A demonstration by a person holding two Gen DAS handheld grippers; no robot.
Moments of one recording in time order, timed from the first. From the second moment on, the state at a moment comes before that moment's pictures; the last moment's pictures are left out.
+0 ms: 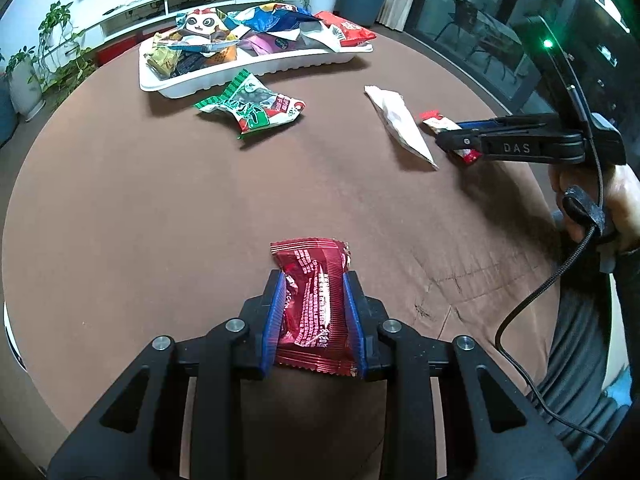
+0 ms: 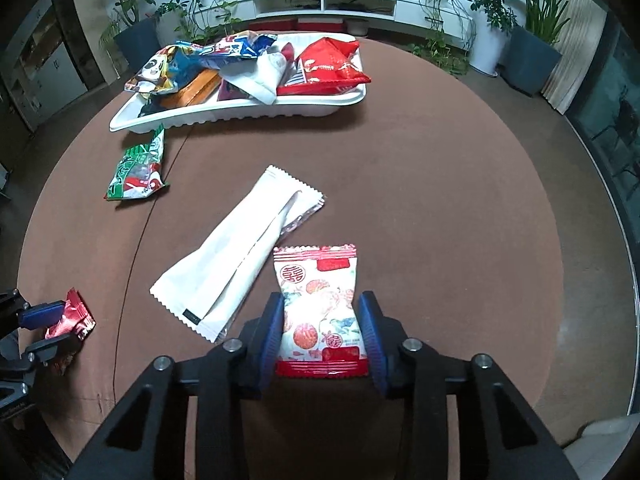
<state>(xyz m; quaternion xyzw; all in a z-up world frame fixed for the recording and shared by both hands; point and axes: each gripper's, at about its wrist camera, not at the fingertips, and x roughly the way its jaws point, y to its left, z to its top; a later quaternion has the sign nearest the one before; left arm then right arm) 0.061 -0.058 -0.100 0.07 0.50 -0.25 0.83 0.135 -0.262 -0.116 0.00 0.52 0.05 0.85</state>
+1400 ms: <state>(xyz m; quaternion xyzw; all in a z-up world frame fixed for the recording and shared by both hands) 0.062 -0.042 -0.079 0.01 0.47 -0.26 0.84 0.097 -0.304 -0.084 0.19 0.45 0.11 0.87</state>
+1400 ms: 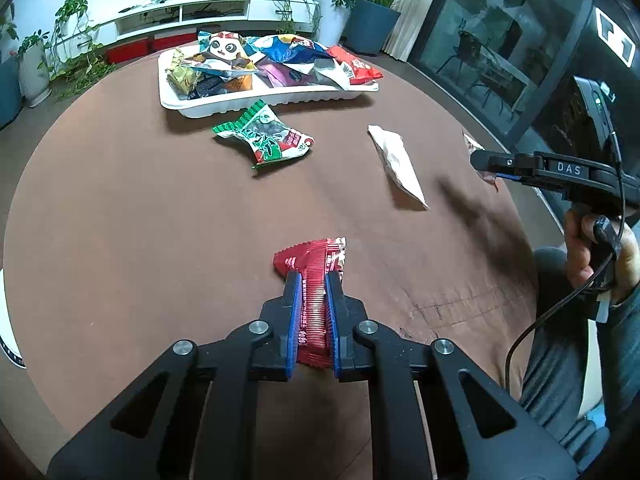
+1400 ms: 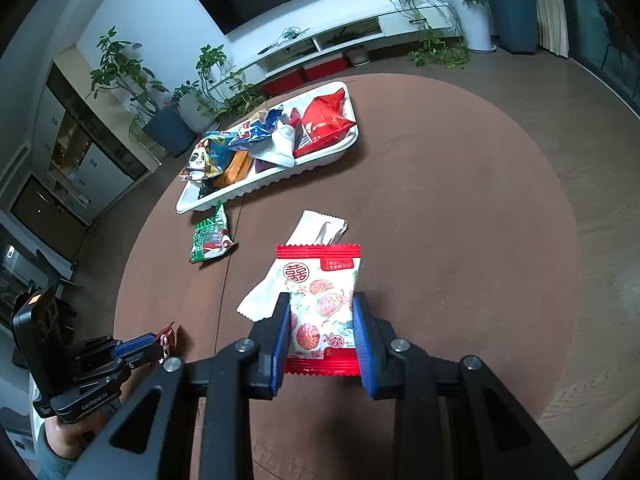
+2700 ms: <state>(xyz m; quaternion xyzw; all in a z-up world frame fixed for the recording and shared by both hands) 0.072 -0.085 -0.099 0.13 0.51 -0.20 0.83 0.090 -0.295 -0.101 0.21 0.45 0.14 0.86</state>
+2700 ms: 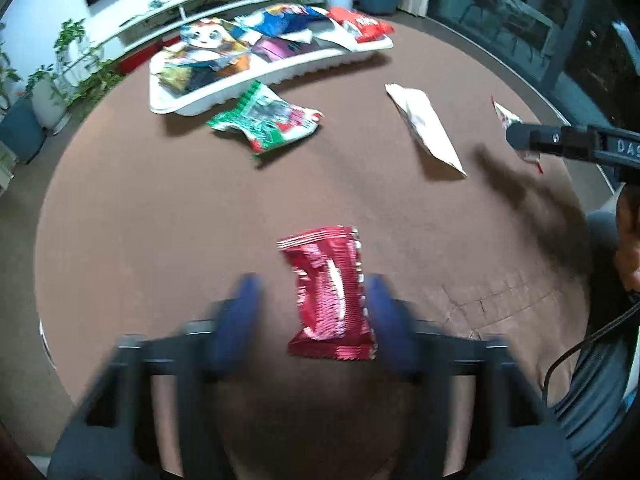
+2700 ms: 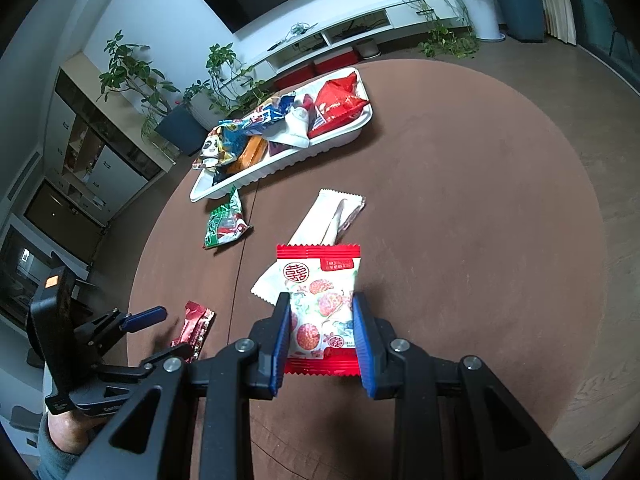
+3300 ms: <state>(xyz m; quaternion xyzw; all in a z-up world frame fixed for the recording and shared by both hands) 0.067 -0.059 -0.056 0.05 0.47 -0.23 0.85 0.082 -0.299 -0.082 0.22 0.42 0.15 0.87</state>
